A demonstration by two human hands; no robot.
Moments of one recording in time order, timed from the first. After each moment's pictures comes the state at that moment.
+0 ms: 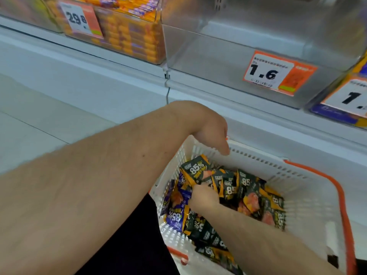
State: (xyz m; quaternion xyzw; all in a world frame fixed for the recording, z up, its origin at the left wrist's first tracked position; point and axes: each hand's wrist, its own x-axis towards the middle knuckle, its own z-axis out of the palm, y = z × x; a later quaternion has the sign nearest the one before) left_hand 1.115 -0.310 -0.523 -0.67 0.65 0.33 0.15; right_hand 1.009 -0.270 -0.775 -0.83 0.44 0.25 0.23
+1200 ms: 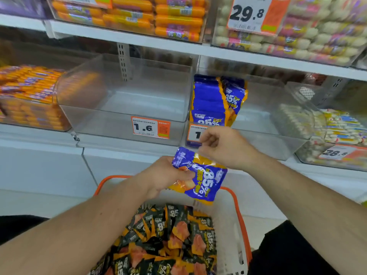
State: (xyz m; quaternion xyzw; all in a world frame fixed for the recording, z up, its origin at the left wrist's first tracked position) left_hand 0.985 -0.331 -0.536 -0.58 0.43 0.58 -0.38; right_hand 0.819 -0.404 -0.471 -0.82 0.46 -0.19 0.27
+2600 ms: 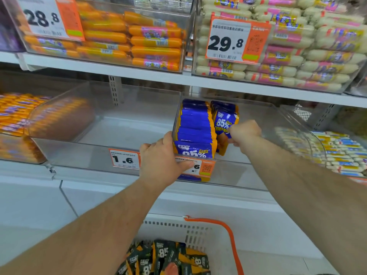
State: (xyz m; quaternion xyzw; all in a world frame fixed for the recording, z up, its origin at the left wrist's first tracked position) left_hand 0.971 -0.428 -0.504 -0.74 0.61 -0.05 -0.28; right_hand 0.788 -0.575 -0.459 -0.53 0.71 -0.37 0.29
